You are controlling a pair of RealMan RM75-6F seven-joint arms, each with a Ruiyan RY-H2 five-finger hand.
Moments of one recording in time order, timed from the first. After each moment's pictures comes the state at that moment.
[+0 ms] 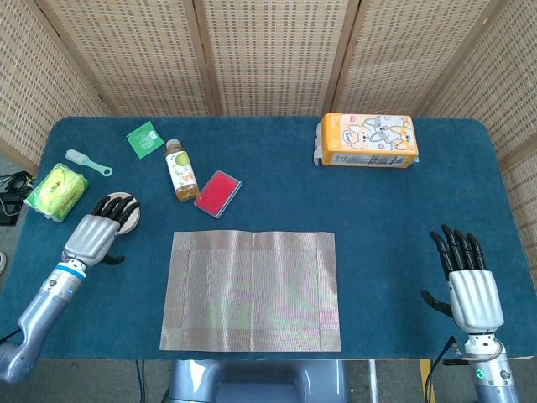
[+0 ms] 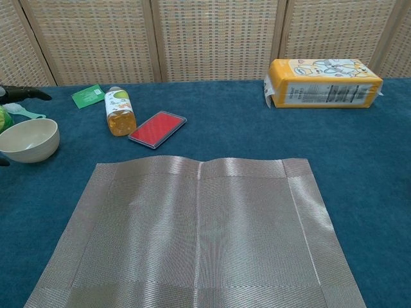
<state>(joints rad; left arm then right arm) -0.57 -1.25 -0.03 -1.43 1.27 0.99 0.15 0.11 -1.21 0.09 -1.73 -1.55 1.54 -0.22</state>
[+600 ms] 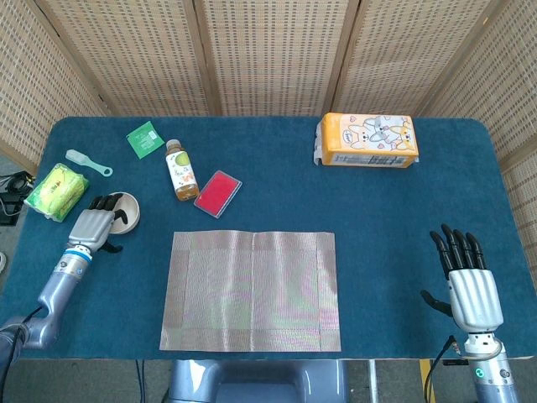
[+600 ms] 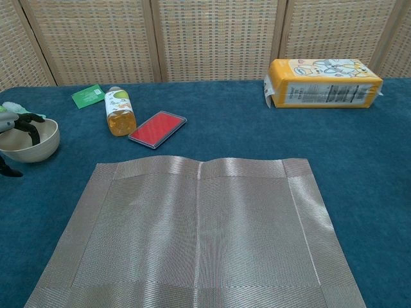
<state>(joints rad) -0.61 -1.51 -0.07 -0.98 1.20 0.80 -0.01 0.11 -1.20 0.10 -1.73 -1.54 1.53 -0.21</state>
